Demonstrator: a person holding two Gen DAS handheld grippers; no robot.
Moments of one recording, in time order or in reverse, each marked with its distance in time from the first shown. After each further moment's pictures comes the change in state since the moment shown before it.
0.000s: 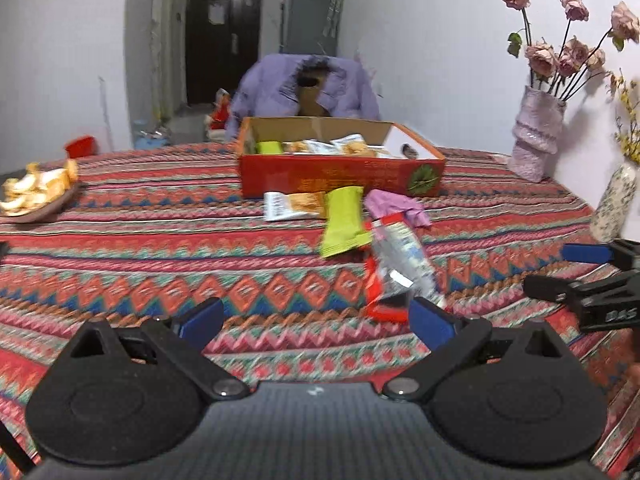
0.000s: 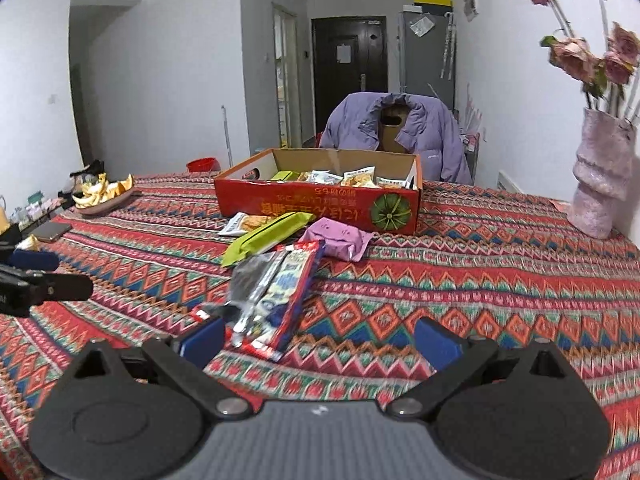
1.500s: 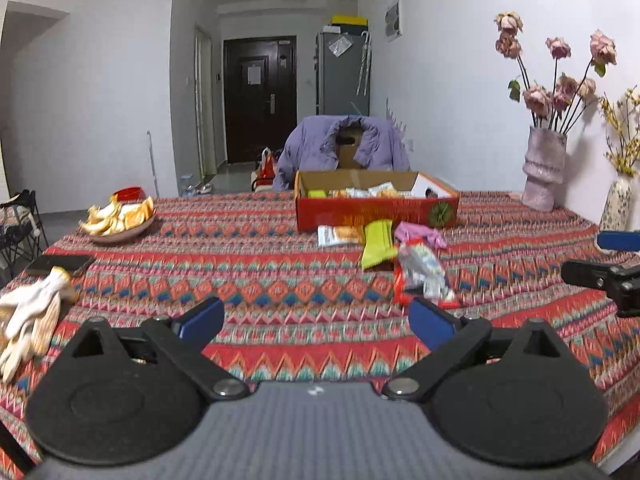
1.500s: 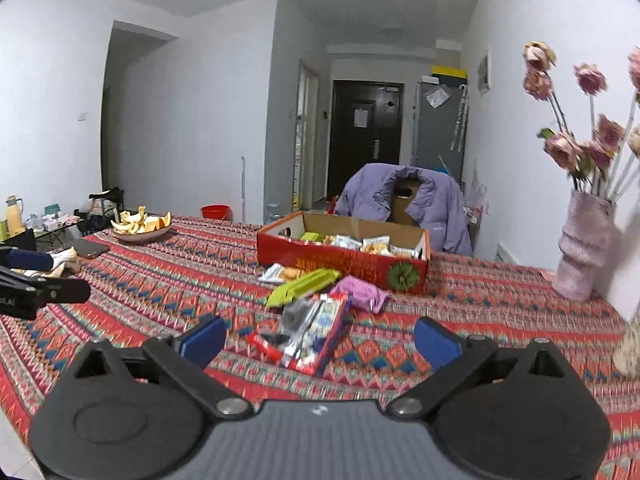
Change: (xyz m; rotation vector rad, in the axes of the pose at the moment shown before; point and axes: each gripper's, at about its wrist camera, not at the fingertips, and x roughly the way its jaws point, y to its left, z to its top) left arm -0.124 -0.003 -0.075 0.011 -0.191 0.159; right arm -0.116 0.056 -0.045 -0.060 -0.204 0.001
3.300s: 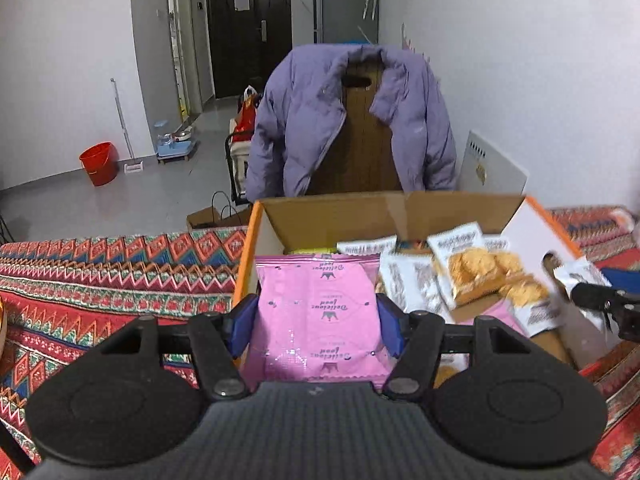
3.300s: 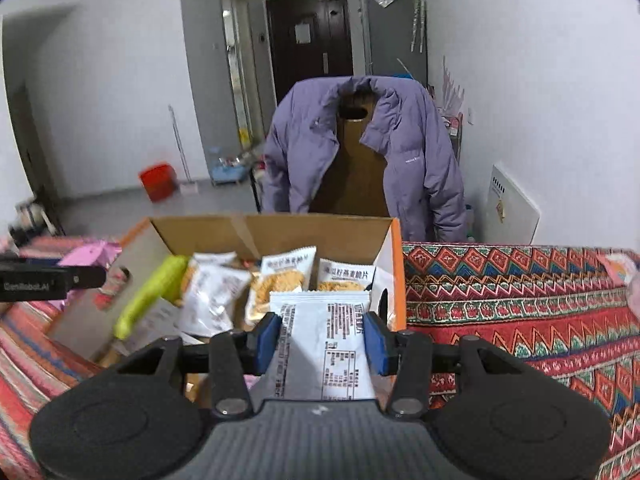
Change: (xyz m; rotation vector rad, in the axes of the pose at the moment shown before) left arm 0.456 -0.017 0.198 0.023 0.255 0.006; right arm 0.420 -0.164 0.134 0.145 0.283 -0.100
